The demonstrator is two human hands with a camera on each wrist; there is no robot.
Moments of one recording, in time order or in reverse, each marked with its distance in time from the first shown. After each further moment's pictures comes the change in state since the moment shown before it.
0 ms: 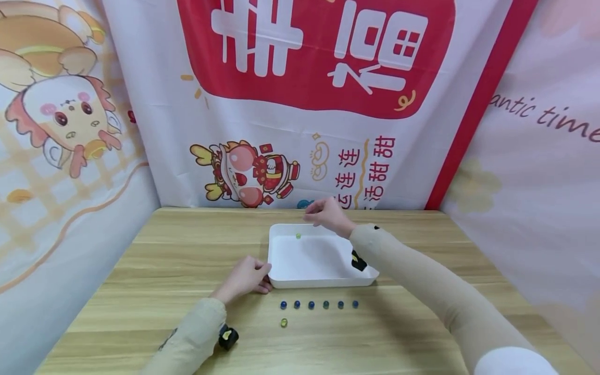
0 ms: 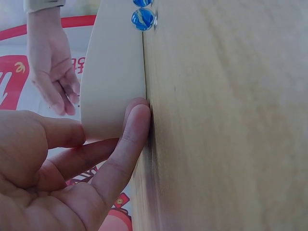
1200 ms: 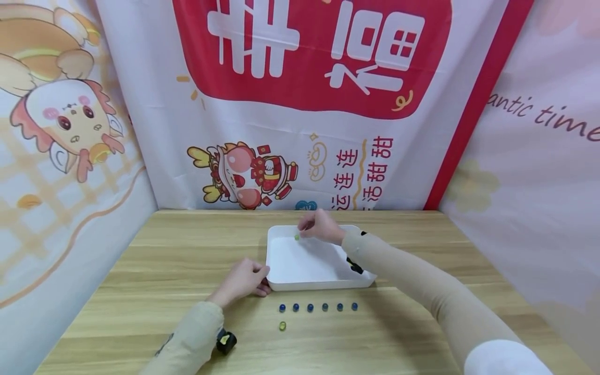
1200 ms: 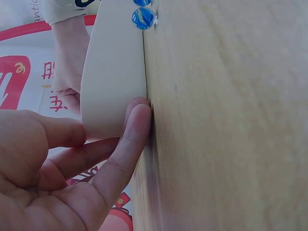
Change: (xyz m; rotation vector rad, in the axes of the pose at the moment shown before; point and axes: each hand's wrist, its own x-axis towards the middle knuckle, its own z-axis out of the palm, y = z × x) left_hand 0.000 0.001 0.001 0.024 -0.002 0.015; right_hand 0.020 0.043 0.014 -0.282 -0.166 -0.164
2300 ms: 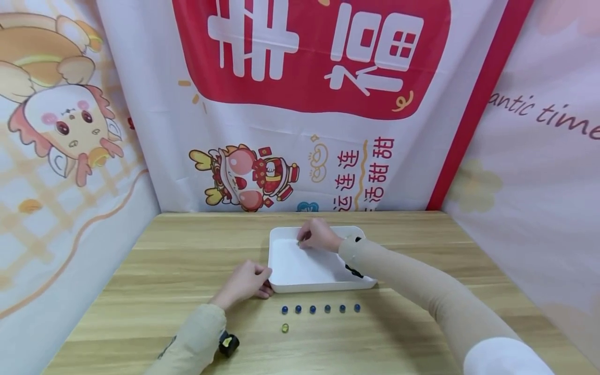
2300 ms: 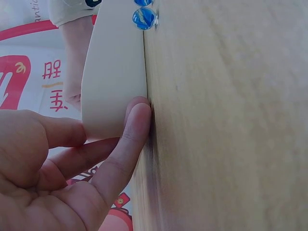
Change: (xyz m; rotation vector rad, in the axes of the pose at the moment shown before) left_hand -0.001 -0.001 0.001 -0.006 -0.010 0.014; right_hand -0.001 0.005 0.020 -0.152 -0.057 -0.032
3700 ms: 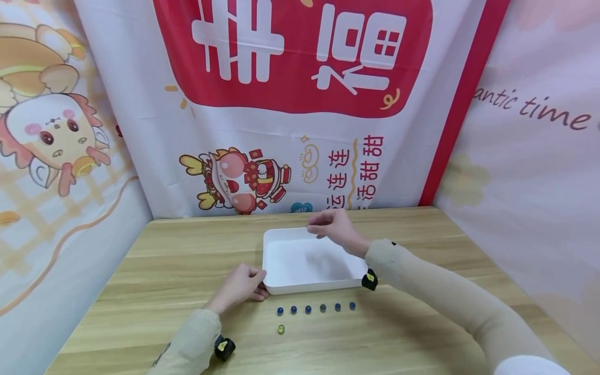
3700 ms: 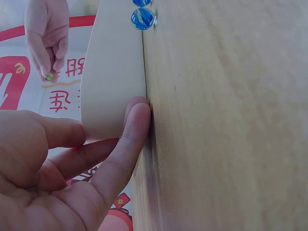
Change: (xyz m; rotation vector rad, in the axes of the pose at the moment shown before) left_hand 0.000 0.002 0.006 0.004 0.006 -0.022; right_hand -0.079 -0.046 -0.056 0.602 0.284 0.177
